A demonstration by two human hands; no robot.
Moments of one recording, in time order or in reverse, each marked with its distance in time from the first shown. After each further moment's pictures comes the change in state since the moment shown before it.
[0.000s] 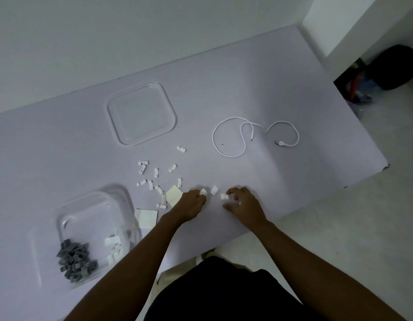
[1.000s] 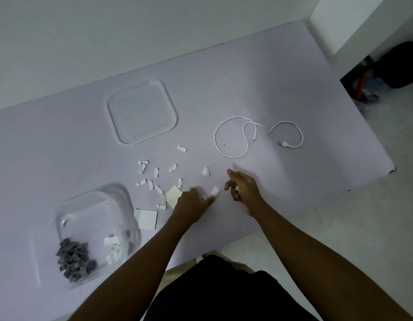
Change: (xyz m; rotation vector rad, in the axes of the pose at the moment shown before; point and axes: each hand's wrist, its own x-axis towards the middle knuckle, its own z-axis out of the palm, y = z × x) left_hand 0.017 0.010 0.021 0.311 0.196 -0.057; right_hand 0.042 -0.035 -0.036 0.854 -0.020 0.322
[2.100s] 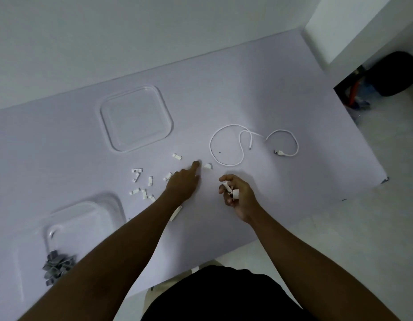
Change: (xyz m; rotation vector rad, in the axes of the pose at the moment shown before) left_hand 0.075 0.023 -0.048 0.188 0.031 0.210; right_hand 0.006 -0.017 0.005 0.263 -0.098 0.067
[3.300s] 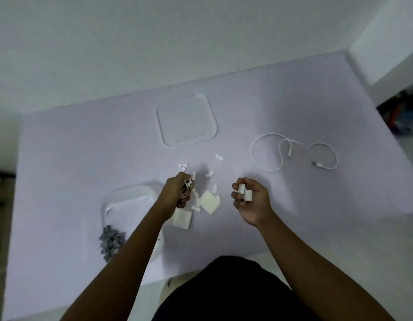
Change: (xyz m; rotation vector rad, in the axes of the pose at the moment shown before) left_hand -0.137 -0.081 -0.092 -1.300 0.014 -0.407; right_hand -0.033 0.017 0.091 0.329 -0.175 0.177
